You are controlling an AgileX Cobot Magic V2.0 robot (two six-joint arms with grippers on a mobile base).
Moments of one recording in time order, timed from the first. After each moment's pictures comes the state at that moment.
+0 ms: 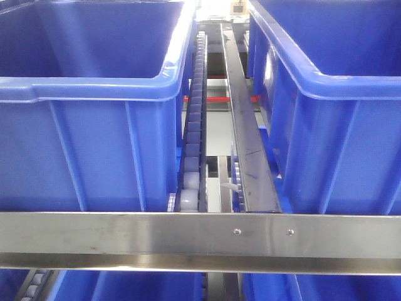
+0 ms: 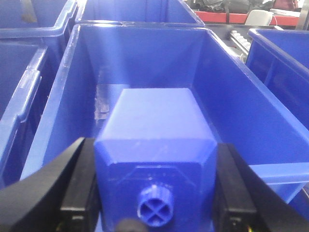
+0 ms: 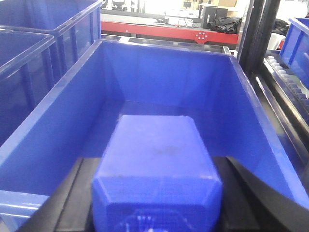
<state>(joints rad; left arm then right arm) -0.11 0.21 -0.45 -0.27 0.44 0.17 0.05 0.18 -0.39 -0.05 0.31 0.02</state>
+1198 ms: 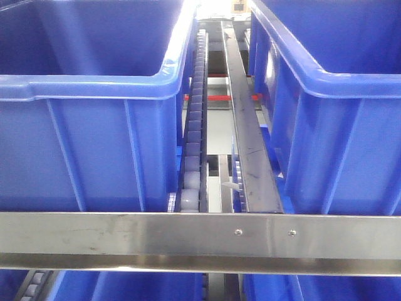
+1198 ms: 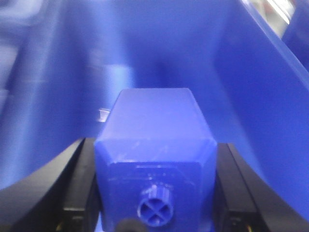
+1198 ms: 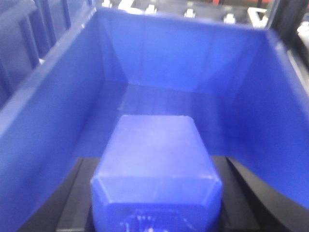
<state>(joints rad) -0.22 1.07 -0.83 -0.33 0.24 0.29 0.05 0.90 -0.57 -0.05 -0.06 0.02</state>
